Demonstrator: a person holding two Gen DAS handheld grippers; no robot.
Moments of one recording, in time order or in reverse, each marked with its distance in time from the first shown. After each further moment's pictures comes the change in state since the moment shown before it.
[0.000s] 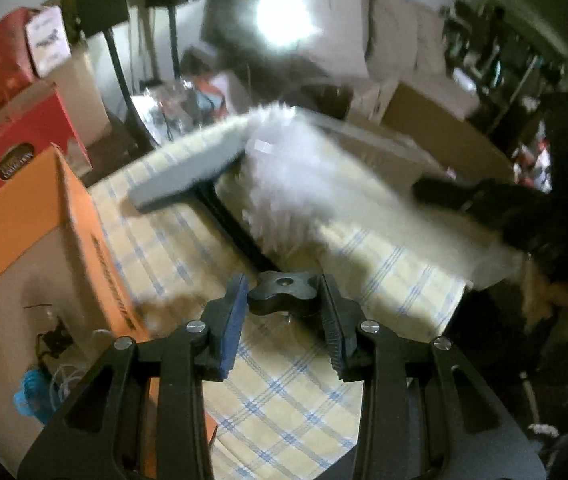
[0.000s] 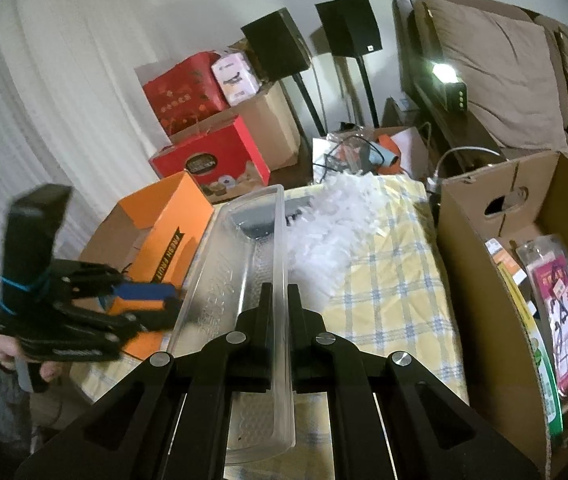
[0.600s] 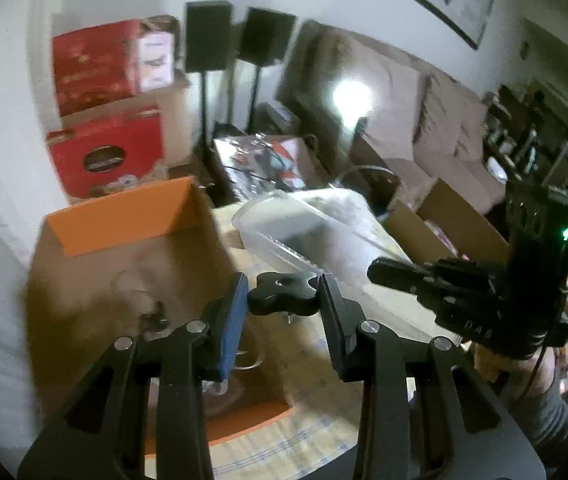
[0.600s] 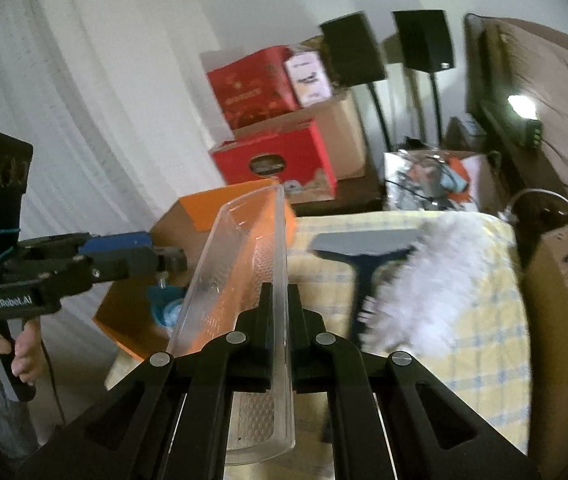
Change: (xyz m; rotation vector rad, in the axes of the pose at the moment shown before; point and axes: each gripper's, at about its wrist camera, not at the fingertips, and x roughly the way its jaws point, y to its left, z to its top) left arm -0.118 0.077 -0.018 -0.227 -0.216 0.093; right arm 0.039 0.104 0.031 -0.117 0.011 0.153
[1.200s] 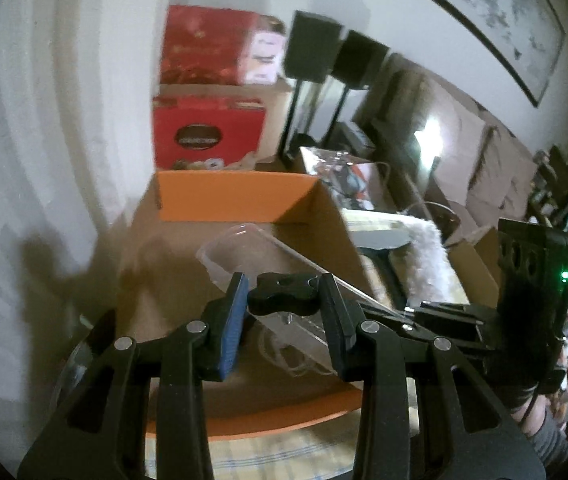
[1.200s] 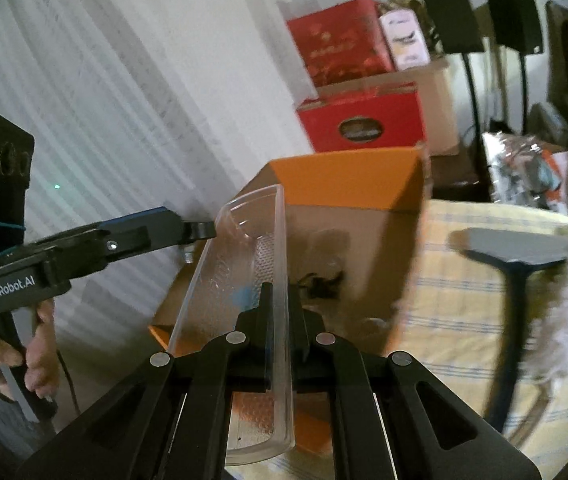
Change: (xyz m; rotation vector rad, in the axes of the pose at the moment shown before) left arm -0.033 0.114 -0.032 -0.226 -0.057 0.137; right arm 0.106 0.103 0.009 -0.043 0.147 0.190
